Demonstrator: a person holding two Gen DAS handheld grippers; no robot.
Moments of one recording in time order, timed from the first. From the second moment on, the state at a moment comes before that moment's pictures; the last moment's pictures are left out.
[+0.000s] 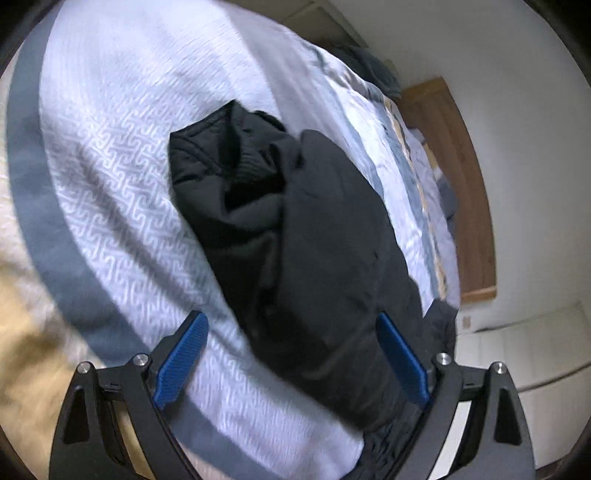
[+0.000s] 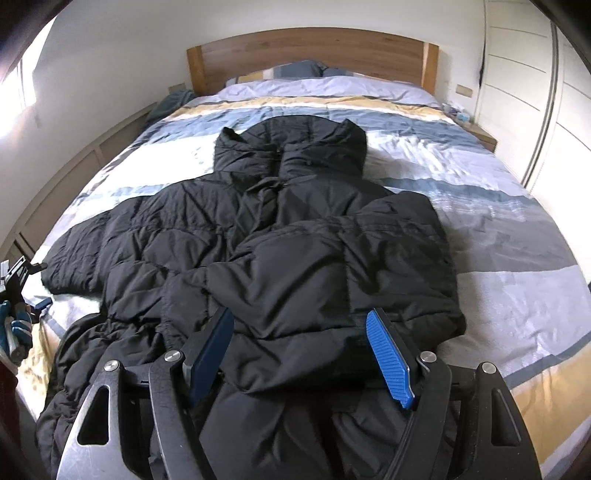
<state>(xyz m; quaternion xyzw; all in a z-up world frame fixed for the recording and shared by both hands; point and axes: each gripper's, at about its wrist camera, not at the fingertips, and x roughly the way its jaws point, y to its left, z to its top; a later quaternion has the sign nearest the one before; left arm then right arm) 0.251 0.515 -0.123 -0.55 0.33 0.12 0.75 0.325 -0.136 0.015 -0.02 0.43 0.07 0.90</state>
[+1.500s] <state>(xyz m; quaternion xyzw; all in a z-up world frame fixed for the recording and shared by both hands) 0.296 0.251 0.069 -0.35 0.32 -0.11 0.87 0.251 -0.245 0.046 0.08 0.38 0.05 0.92</state>
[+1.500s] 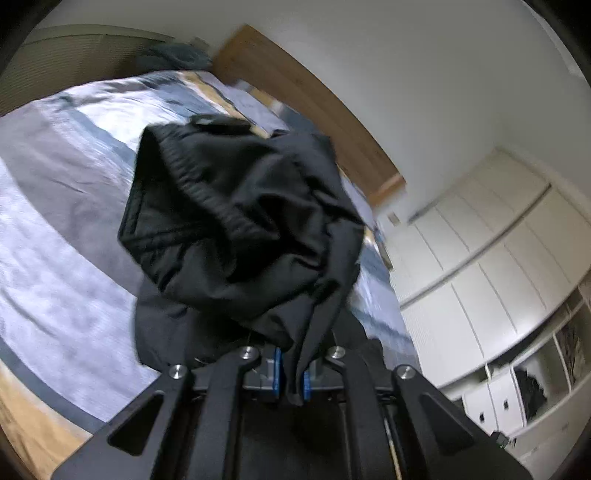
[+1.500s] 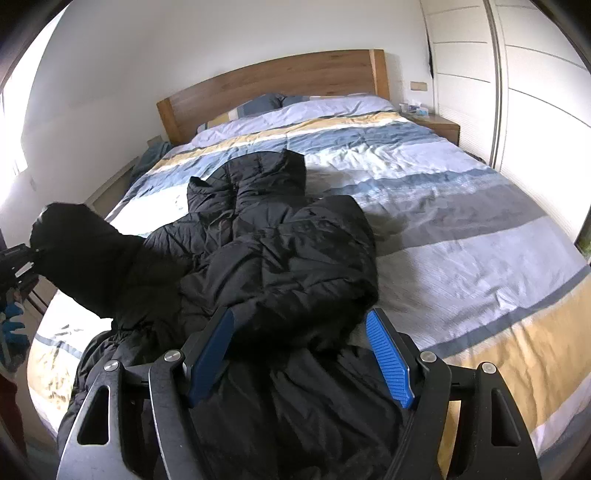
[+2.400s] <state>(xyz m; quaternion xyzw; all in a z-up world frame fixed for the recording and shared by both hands) 0.335 0.084 -0.041 -0.27 0.47 -0.12 0.83 0.228 -0.297 0.018 0.12 0.40 0.04 0.91</state>
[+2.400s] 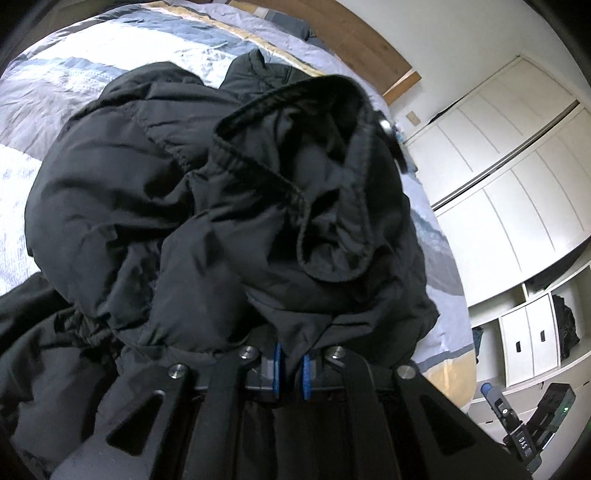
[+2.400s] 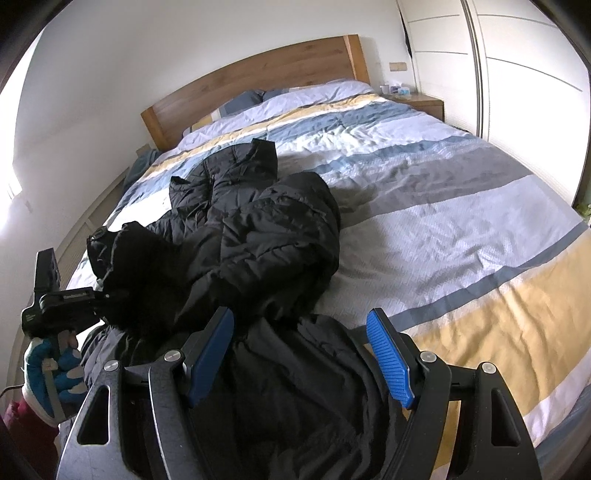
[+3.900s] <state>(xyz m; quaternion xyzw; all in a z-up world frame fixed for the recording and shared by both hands) 0.368 0.192 -0.027 -0.18 0.47 -0.07 0.86 0.351 -0.038 -0.003 -0.06 0.43 0.23 0.87</state>
